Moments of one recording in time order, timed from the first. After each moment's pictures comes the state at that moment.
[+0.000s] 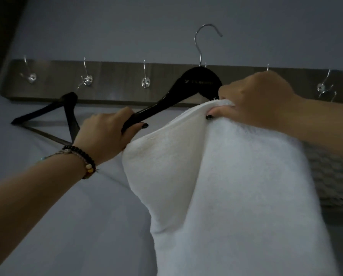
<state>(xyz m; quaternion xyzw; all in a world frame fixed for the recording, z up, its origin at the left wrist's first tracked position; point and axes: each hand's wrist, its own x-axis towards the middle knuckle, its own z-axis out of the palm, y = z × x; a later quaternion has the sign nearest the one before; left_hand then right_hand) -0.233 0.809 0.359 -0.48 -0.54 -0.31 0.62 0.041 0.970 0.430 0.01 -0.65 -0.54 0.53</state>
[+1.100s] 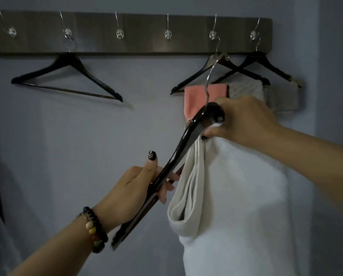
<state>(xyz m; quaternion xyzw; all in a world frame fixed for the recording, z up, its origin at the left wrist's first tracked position) -0.003 0.637 0.142 -0.65 -0.57 -0.49 -0.11 0.192 0.779 0.236 -0.24 -0.84 -0.19 0.45</state>
